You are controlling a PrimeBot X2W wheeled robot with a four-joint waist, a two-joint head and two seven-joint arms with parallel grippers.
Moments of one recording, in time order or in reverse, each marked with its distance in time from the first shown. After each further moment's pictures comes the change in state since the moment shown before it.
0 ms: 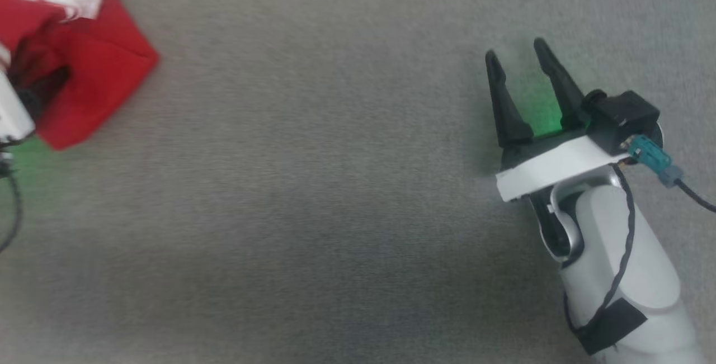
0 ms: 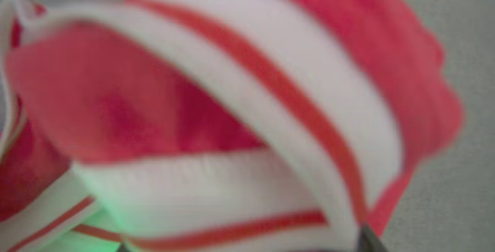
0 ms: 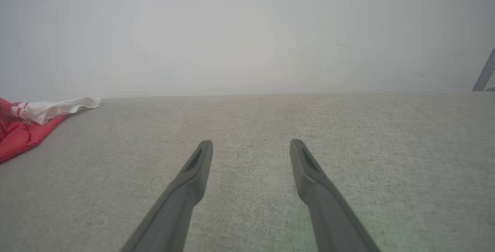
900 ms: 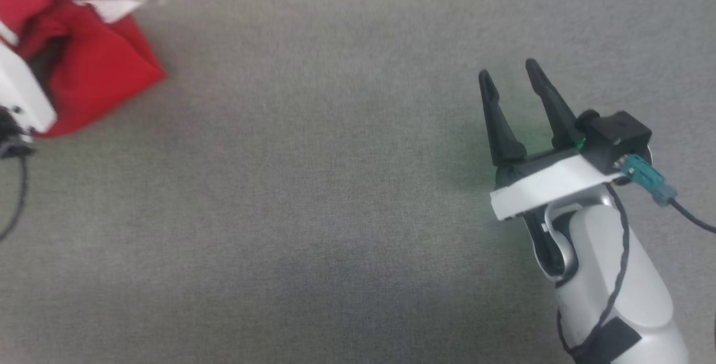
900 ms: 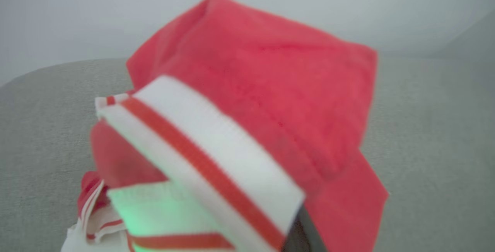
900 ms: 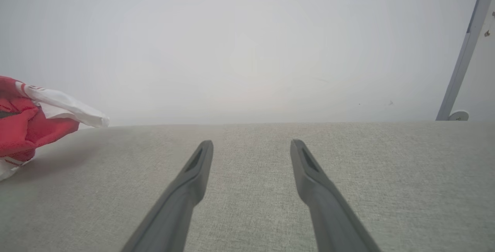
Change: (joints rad) left arm -0.036 0.101 -0.268 -0.184 -0.113 0.000 -0.247; right arm 0.055 0.020 -0.008 -0.029 0.015 0.000 0.000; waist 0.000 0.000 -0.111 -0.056
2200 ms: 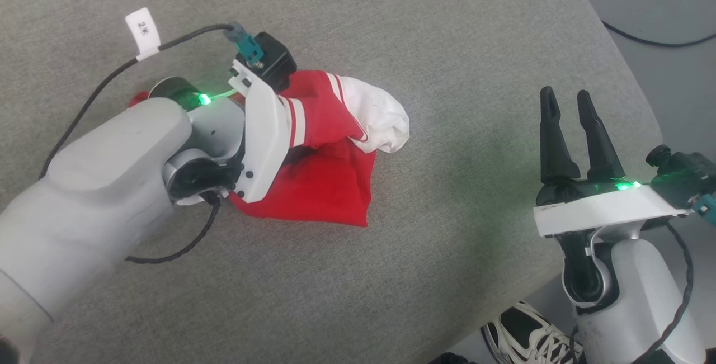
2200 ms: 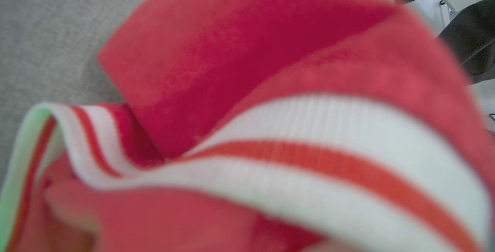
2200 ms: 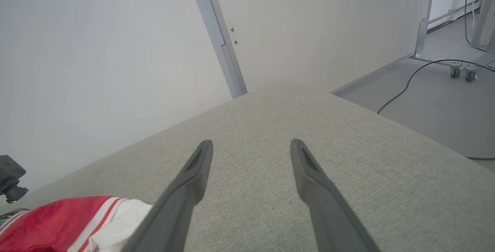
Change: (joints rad) left arm -0.195 -0.216 -0.580 -0.194 -0.081 -0.008 0.334; right arm 0.135 0.000 -0.100 -0.110 0.299 0.000 0.000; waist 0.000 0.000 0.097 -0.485
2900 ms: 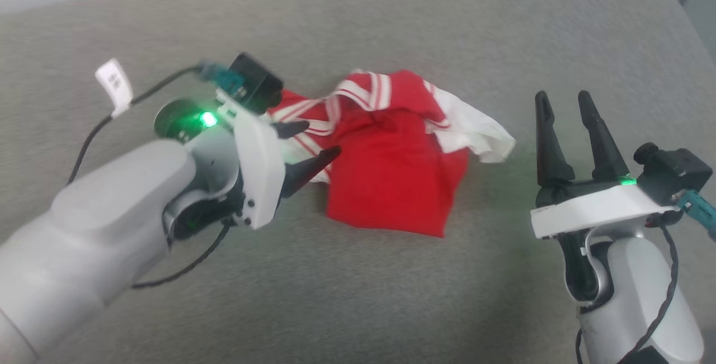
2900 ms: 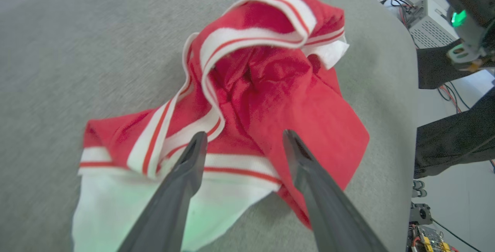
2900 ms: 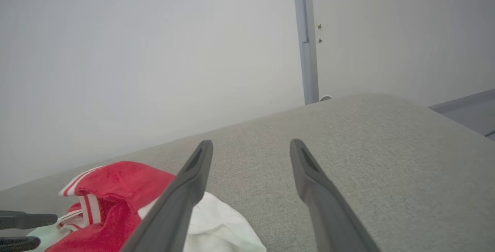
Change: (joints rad) left arm 0.046 0.049 -0.053 -0.117 -0.008 0.006 -0.344; right arm -0.015 0.002 -0.022 0.036 -0.174 0.000 0.000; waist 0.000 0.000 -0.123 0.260
